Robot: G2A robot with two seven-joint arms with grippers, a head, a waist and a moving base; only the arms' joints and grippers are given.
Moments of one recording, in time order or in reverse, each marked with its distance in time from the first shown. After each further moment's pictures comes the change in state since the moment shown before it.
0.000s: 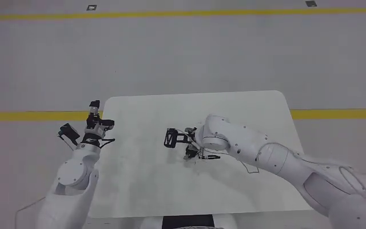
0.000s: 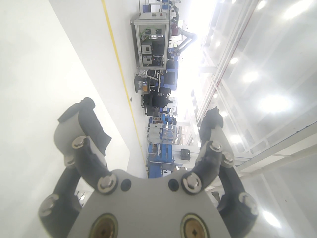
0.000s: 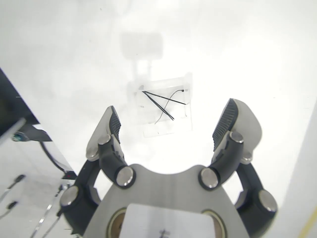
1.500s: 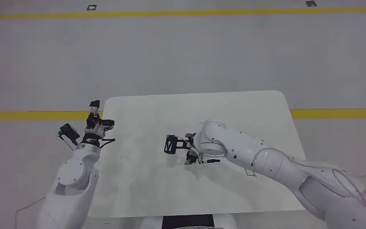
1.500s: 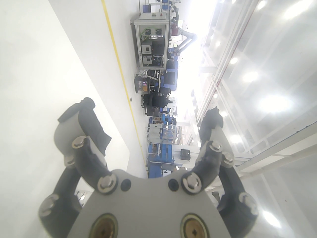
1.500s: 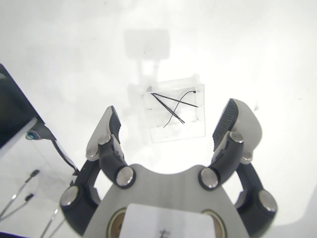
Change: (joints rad) left arm 0.000 0.000 0.000 0.000 0.000 0.000 0.000; right arm -0.036 -0.021 -0.022 -0.019 -0.096 -0.011 0.092
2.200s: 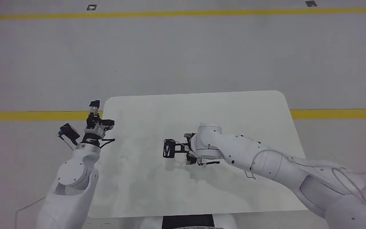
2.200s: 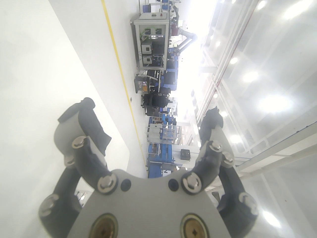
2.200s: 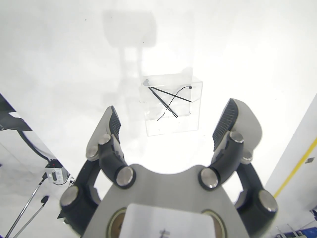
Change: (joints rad) left arm 0.000 0.000 0.000 0.000 0.000 0.000 0.000; right arm 0.025 -0.003 -0.047 -0.045 -0.076 0.002 -0.011
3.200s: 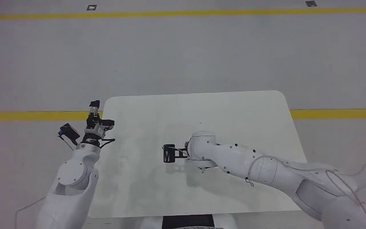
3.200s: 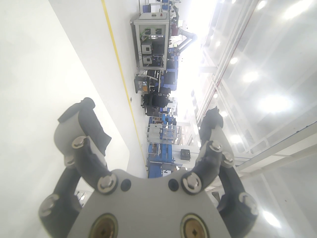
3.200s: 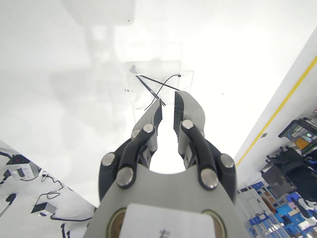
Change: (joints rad) left arm 0.000 0.000 0.000 0.000 0.000 0.000 0.000; right arm -0.042 -0.031 -0.010 -0.047 -0.204 0.000 0.117
